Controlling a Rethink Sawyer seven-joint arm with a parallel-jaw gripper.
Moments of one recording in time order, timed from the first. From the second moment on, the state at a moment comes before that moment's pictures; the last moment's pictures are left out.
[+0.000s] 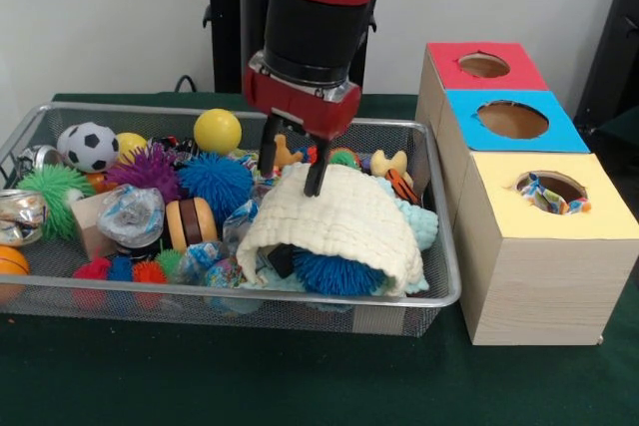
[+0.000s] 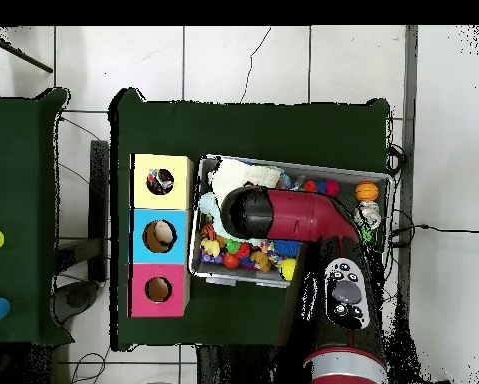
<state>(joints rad) -0.22 -0.57 -0.06 1.52 -0.19 0.53 2.19</state>
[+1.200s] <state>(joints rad) -0.17 -0.54 -0.21 1.57 -0.11 0.53 2.19</state>
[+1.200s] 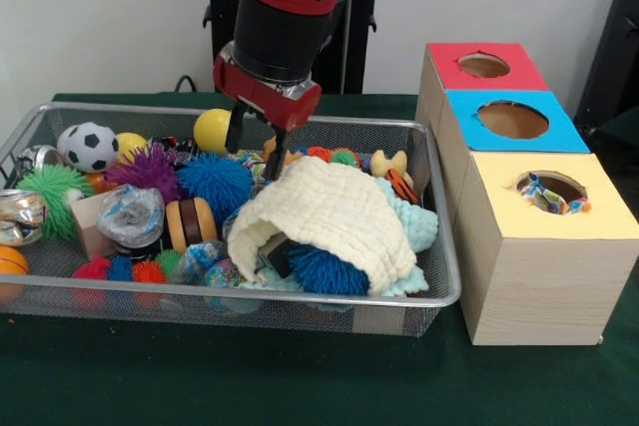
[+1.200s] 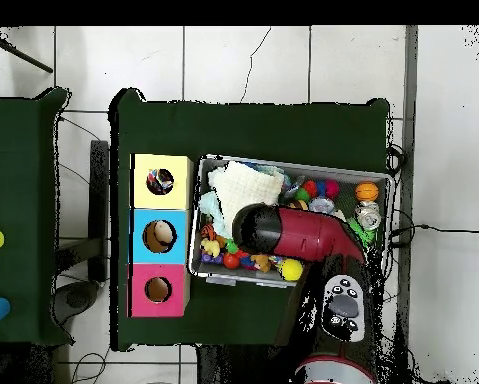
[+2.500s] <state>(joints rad) -0.10 -0.38 -0.29 1.60 0.01 0.52 2.19</state>
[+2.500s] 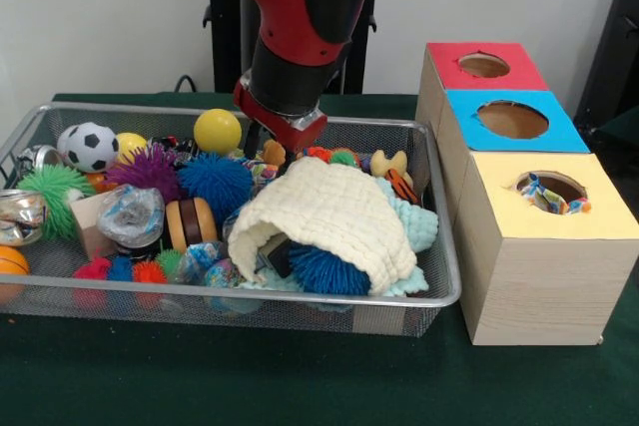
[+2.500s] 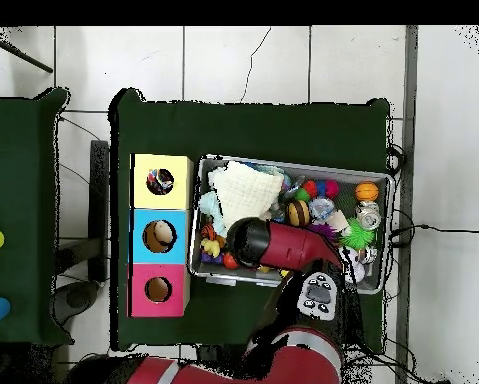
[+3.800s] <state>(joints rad) -0.08 -0.30 -0.34 1.60 0.10 0.53 2.19</state>
